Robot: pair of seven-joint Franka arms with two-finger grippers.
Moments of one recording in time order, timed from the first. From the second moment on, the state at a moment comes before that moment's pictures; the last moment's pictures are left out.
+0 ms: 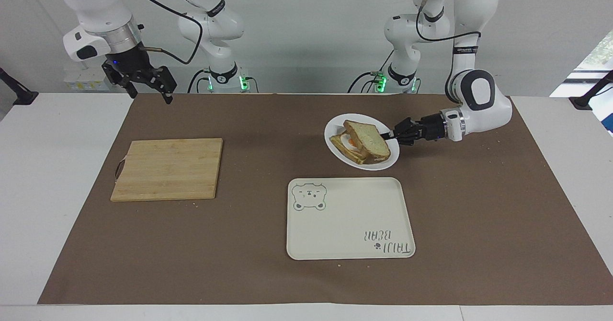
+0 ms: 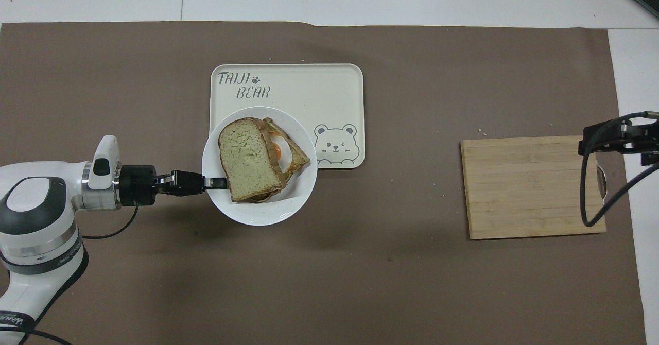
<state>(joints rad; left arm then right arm) -0.02 0.07 0.03 -2.27 -1.33 1.77 0.66 0.02 -0.02 -0.05 -1.55 -0.02 1.51 0.17</state>
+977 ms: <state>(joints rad) -0.08 0.19 0.00 -2.10 -1.33 2.00 0.50 0.02 -0.02 -0.05 -1.55 -0.02 1.51 0.17</state>
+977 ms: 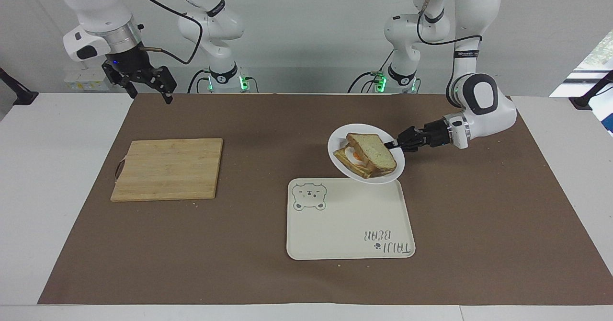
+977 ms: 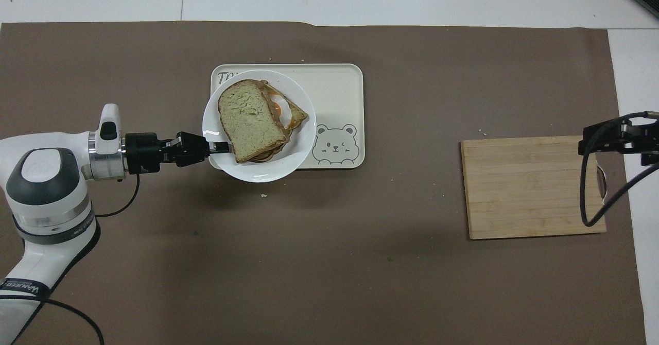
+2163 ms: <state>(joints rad) -0.11 0.39 -0.07 -1.85 -1.30 2.14 0.38 0.02 -0.02 -0.05 -1.55 -0.02 1.51 0.17</state>
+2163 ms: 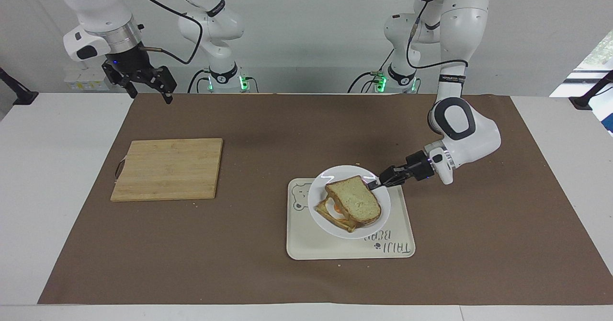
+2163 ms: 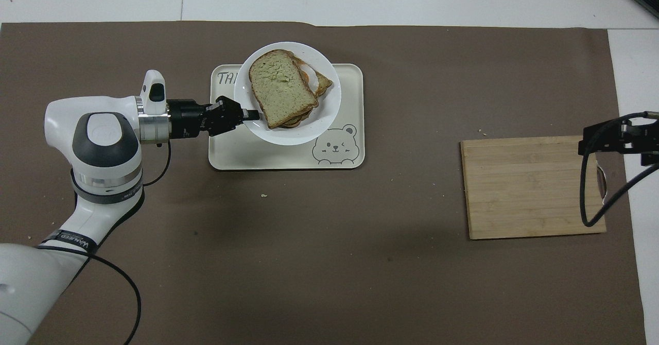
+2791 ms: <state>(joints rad) -0.11 0.51 -0.08 -1.77 -1.13 2.17 0.38 0.02 -0.02 -0.05 -1.55 -0.02 1.51 0.17</state>
